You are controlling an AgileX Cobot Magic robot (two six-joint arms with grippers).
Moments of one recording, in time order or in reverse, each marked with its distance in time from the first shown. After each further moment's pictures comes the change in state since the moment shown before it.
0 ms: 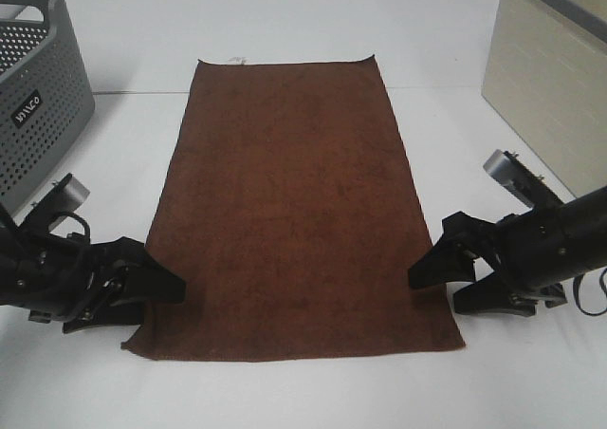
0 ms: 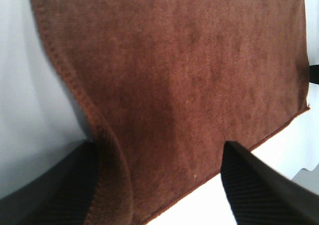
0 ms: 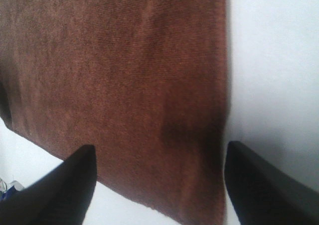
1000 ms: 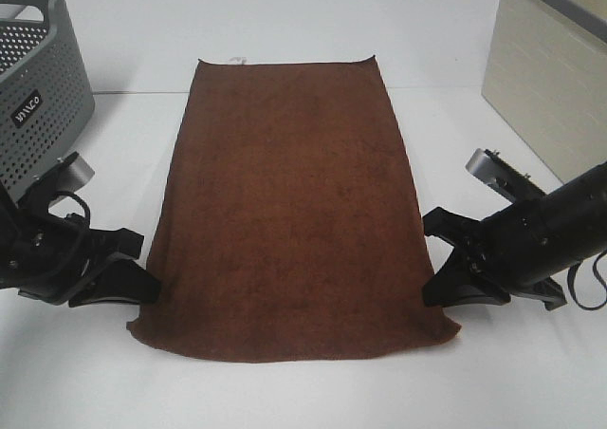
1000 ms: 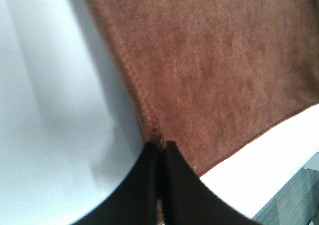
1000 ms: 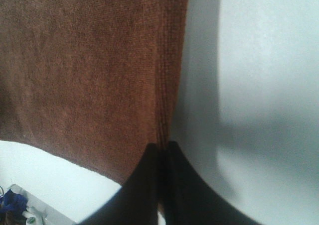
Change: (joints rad) left arm -0.025 -0.091 -0.047 0.215 -0.052 -0.161; right arm 0.088 -0.049 -0.036 -0.173 -0.039 0.327
